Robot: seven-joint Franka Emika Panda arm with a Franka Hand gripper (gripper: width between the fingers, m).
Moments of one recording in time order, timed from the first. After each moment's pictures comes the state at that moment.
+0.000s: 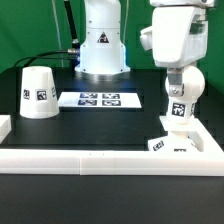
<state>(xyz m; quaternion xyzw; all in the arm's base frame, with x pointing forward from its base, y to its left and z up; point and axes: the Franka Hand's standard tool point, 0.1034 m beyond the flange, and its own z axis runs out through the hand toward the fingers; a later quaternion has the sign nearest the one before) 0.610 0.101 0.113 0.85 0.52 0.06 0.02</state>
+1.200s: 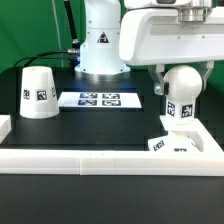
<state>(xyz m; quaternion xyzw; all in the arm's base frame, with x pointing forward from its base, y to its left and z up) 0.610 0.098 0.113 0.98 0.17 0.06 0.00</state>
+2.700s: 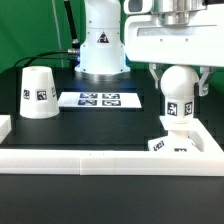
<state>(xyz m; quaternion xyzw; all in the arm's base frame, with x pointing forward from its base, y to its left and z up) 0.604 0.099 0.110 0.90 -0.42 0.01 -0.06</state>
